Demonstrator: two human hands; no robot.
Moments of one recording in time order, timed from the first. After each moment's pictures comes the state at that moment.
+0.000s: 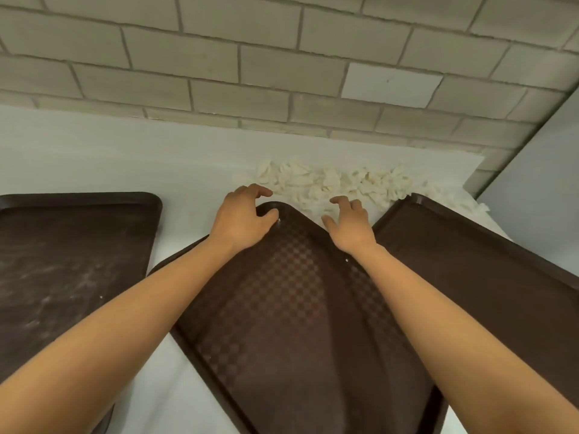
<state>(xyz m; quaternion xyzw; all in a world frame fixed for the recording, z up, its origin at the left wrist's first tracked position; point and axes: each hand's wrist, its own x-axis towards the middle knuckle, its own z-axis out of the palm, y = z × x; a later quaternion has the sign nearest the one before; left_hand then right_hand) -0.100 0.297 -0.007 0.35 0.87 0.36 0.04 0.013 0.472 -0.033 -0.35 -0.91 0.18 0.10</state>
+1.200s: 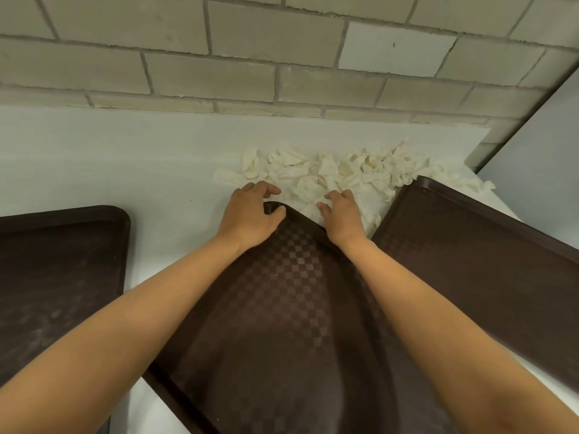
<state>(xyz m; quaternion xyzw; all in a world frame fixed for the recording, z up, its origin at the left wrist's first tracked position) -0.152 0.352 -0.048 0.41 0.83 0.37 0.10 -0.039 0.490 -0.061 -0.41 -0.87 0.25 0.14</state>
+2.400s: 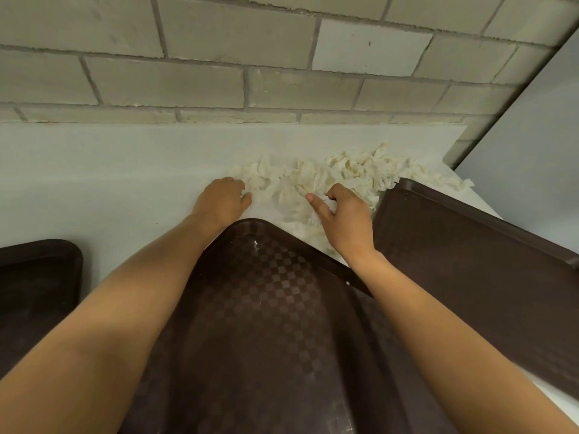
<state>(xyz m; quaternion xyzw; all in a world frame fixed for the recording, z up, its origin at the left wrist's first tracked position) -0.226 0.417 -0.067 0.47 0.86 0.18 0.07 -0.027 0.506 -0.044 -0.40 -0.86 0.17 0.28</state>
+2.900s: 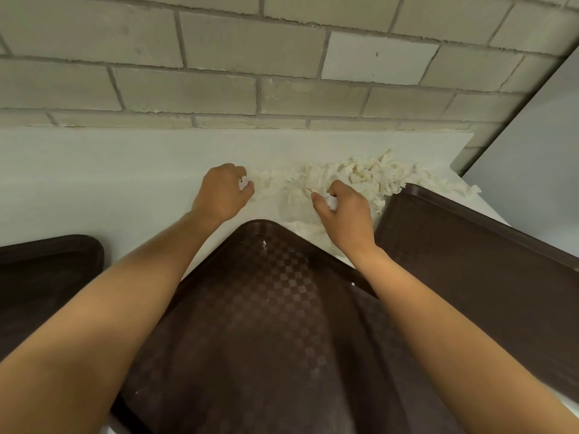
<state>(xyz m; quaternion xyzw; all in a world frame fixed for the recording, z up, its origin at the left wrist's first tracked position) -0.226 0.399 -0.043 0.46 0.84 0.30 -0.03 -0.035 0.499 -0.033 -0.36 -0.86 0.20 0.30</state>
